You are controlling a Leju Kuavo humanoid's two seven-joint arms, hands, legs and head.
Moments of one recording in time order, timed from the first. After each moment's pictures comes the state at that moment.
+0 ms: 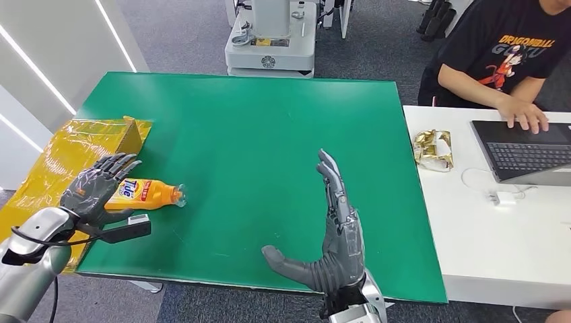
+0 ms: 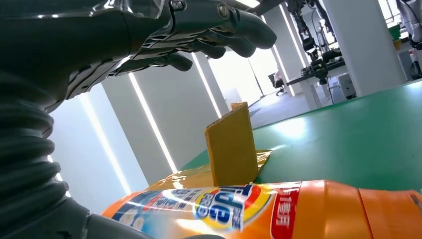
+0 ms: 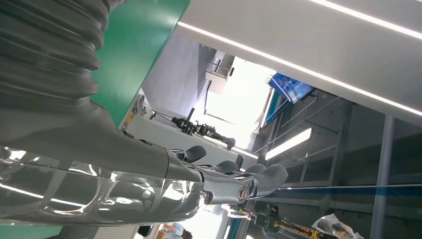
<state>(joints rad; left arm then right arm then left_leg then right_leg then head) -0.21 0.60 -0.22 -1.27 -1.05 0.14 -0.37 -0.13 0.05 0.61 -1.63 0.30 -0.36 -0.56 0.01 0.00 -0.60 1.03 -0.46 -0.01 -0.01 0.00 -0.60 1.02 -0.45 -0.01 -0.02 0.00</state>
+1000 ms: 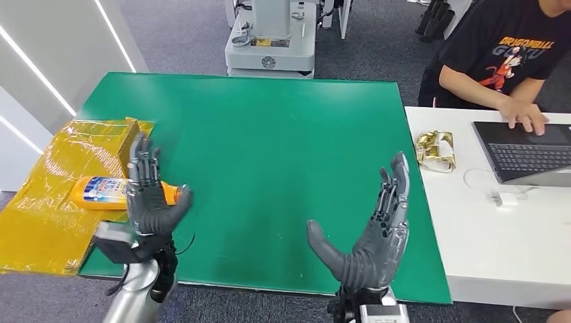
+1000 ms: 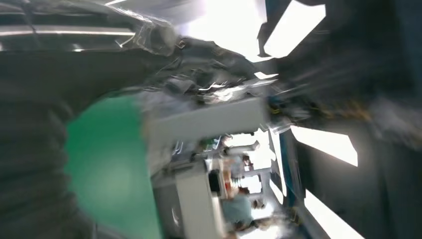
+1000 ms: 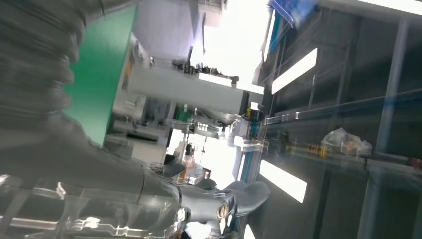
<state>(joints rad) -0.10 -0.05 -0.25 -1.56 0.21 0.23 -0.70 -0.07 0.09 0.57 -1.65 0.29 -0.69 -0.57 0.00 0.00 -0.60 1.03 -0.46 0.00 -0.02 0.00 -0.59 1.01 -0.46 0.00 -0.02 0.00</state>
